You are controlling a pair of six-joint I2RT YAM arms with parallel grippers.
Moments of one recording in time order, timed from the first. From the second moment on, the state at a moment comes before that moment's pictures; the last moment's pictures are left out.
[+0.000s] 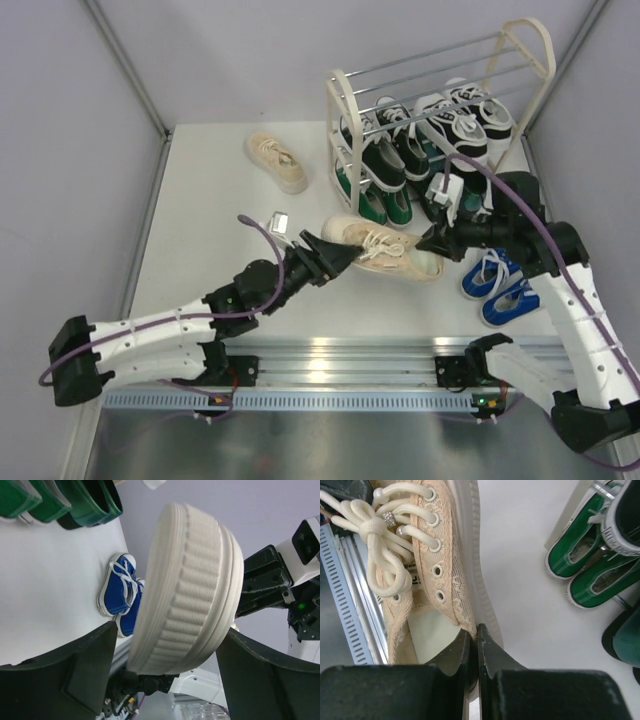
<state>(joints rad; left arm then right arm) -1.14 0.96 0.55 0.41 -0.32 -1.20 0.32 0.95 1.16 -0.96 -0.71 -0.49</state>
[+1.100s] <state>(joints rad) -1.11 0.31 0.56 -0.29 -0.54 -0.89 0.03 1.31 1.77 -0.36 -0.78 0.28</state>
